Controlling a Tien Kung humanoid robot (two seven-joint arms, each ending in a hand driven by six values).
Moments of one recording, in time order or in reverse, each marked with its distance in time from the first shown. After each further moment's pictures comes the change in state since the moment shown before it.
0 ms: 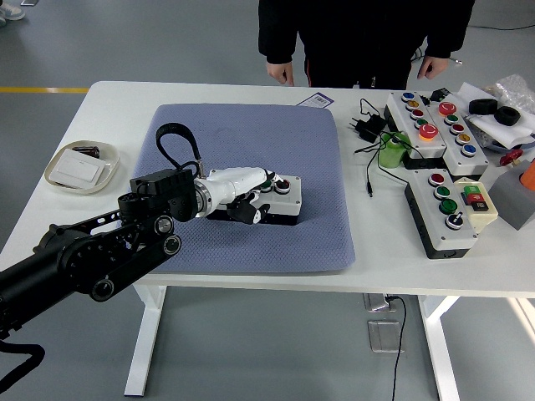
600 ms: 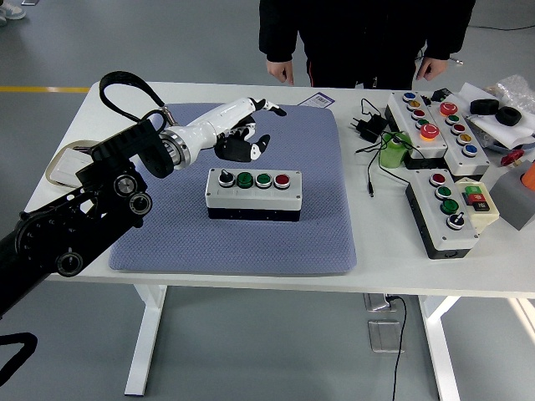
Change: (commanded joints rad) left arm 0.034 0.050 -0.292 -0.139 -0.112 0.129 -0.082; right arm 0.001 -0.001 0.002 0.000 -0.001 0.000 0.001
